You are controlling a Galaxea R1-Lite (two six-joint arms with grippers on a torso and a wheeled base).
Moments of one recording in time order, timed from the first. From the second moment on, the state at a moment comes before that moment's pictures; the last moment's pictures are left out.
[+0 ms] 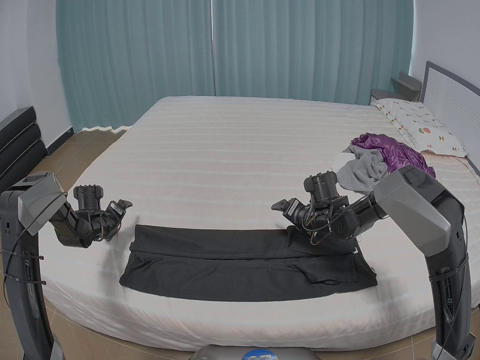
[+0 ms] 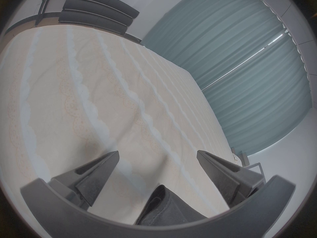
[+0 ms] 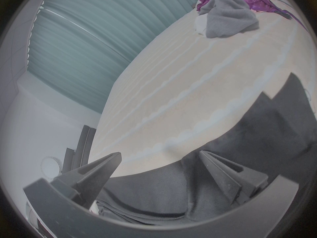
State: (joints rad) left arm 0.13 2.43 -1.12 -0.75 -0.13 -0.89; right arm 0.41 2.51 -1.49 -0.39 0.04 0.90
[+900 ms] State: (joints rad) left arm 0.13 2.43 -1.11 -0.75 -0.13 -0.89; right arm 0.16 2.26 -0.96 -0.57 0.21 0.74
